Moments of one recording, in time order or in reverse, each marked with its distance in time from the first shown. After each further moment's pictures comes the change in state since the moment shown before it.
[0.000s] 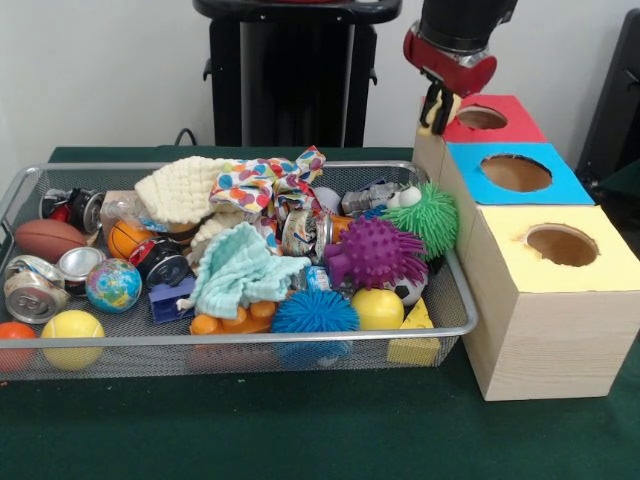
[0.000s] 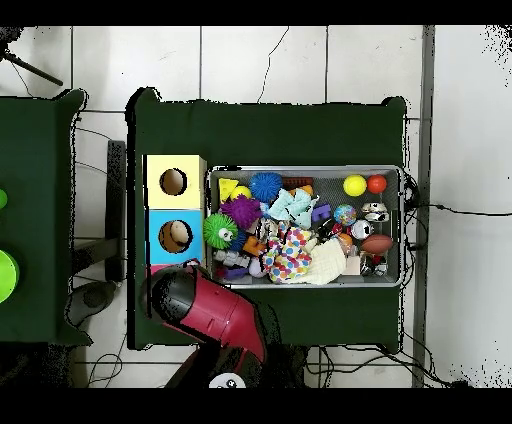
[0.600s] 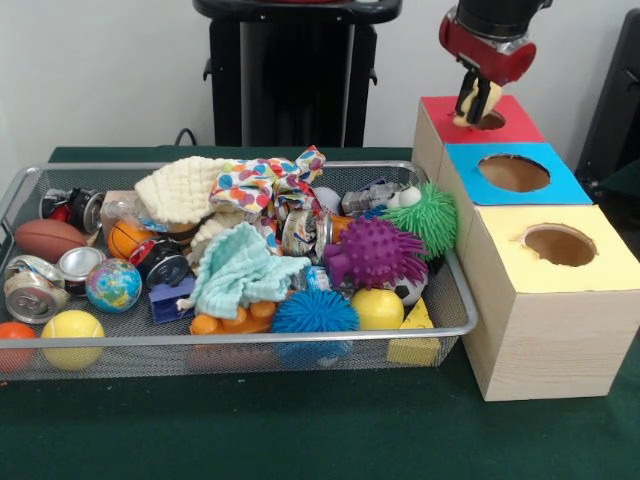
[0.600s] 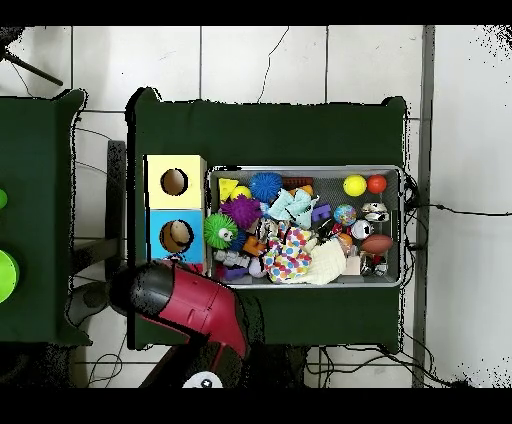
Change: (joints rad) arm 0.062 0.000 -0.027 -0.082 0.006 0.122 0.099
